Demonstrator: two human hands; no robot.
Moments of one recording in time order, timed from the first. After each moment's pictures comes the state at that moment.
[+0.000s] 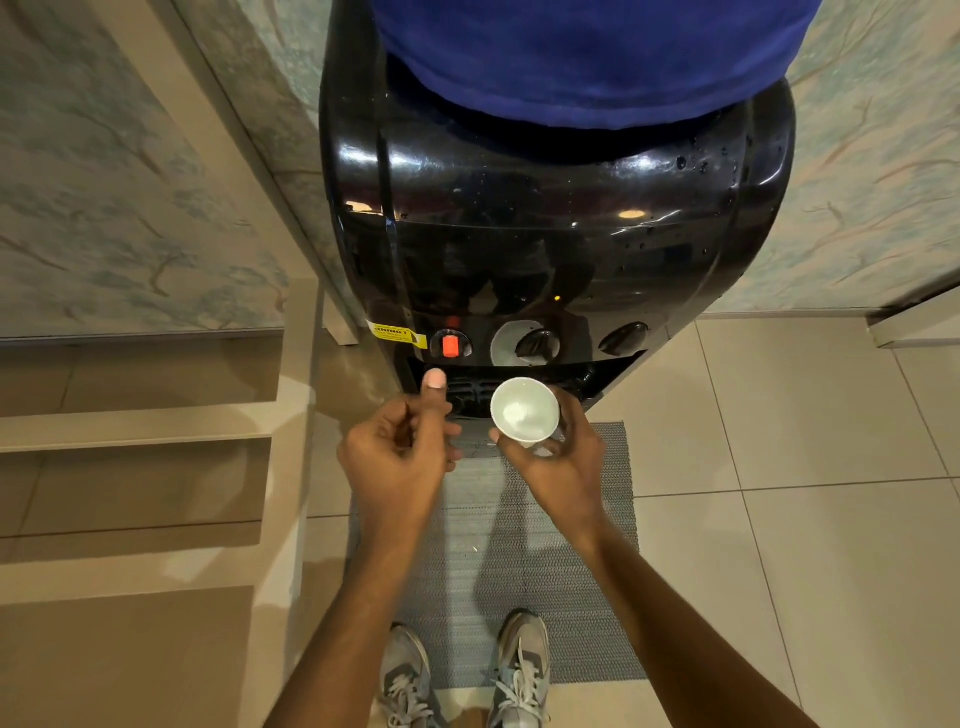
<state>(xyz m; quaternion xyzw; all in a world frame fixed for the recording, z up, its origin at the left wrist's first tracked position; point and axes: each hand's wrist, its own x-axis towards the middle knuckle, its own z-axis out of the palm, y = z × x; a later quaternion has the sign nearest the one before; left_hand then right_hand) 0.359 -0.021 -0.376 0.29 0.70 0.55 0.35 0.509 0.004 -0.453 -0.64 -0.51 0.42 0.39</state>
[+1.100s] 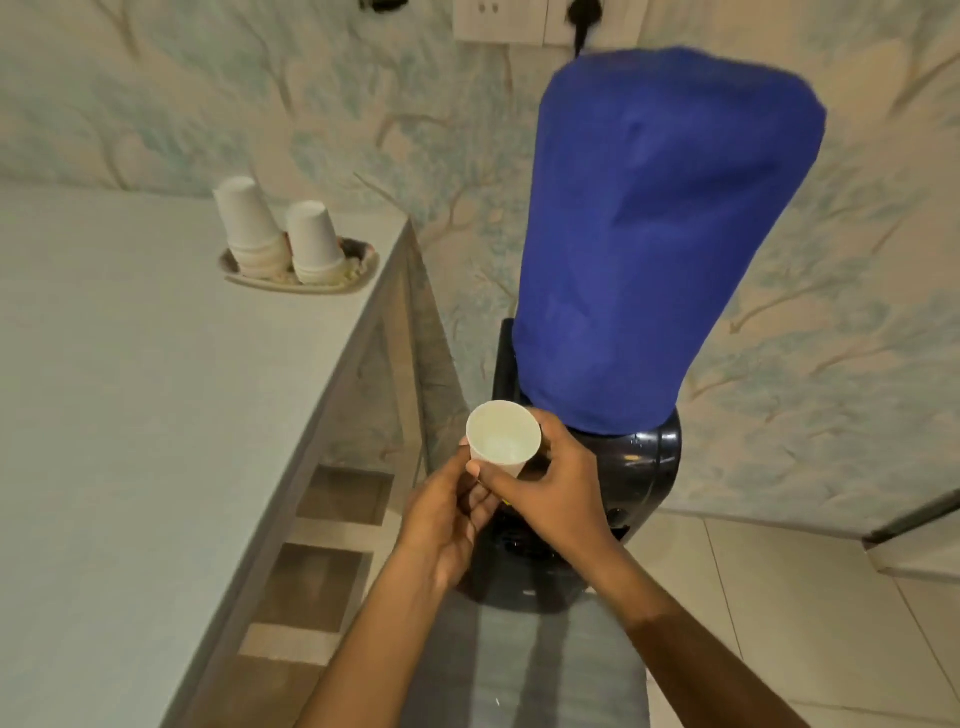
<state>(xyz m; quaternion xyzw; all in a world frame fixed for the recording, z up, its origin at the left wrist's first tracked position) 0.300 -0.074 -0.068 -0.01 0.48 0.63 0.61 0.423 -0.032 -0.066 -0.43 -0.69 0.40 0.43</state>
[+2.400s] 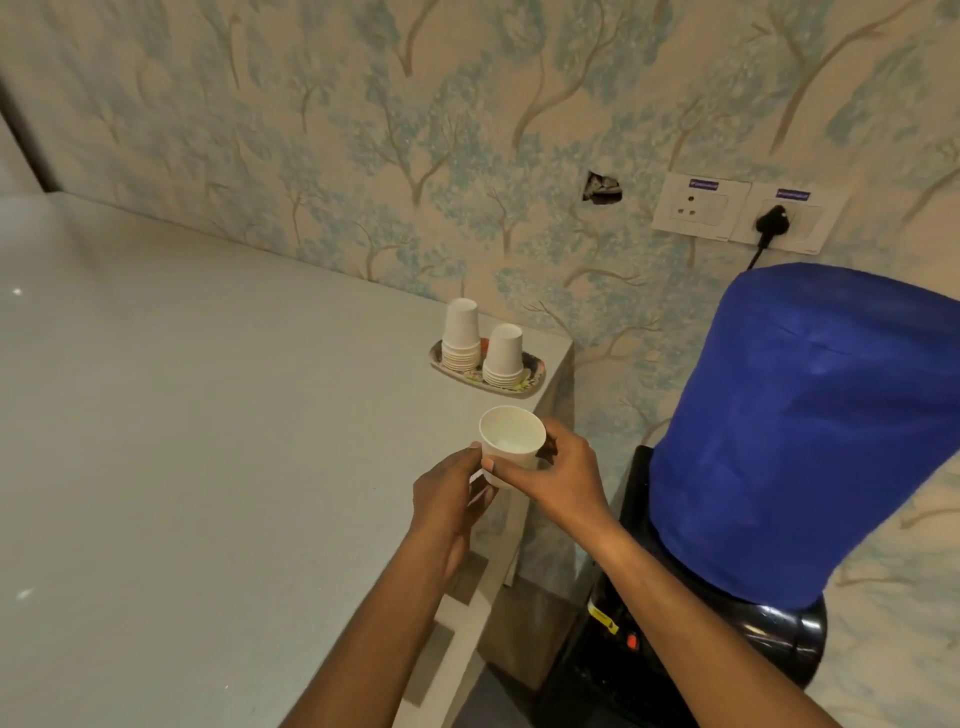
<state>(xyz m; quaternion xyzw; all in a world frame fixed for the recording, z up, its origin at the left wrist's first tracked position) 0.161 -0.110 0.038 0.01 0.55 0.72 0.42 0.264 -0.012 0.037 -0.29 -0.76 0.46 0.35</state>
